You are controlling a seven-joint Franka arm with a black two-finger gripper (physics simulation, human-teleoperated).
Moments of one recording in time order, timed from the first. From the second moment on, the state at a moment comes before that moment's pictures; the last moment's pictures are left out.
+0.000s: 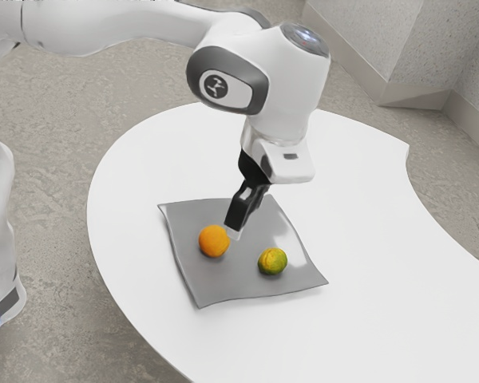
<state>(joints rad) -0.07 -0.18 -0.42 -1.78 -0.02 1.60 0.20</state>
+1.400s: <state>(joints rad) -0.02 0.05 -0.30 -1.86 0.09 1.97 0.16</state>
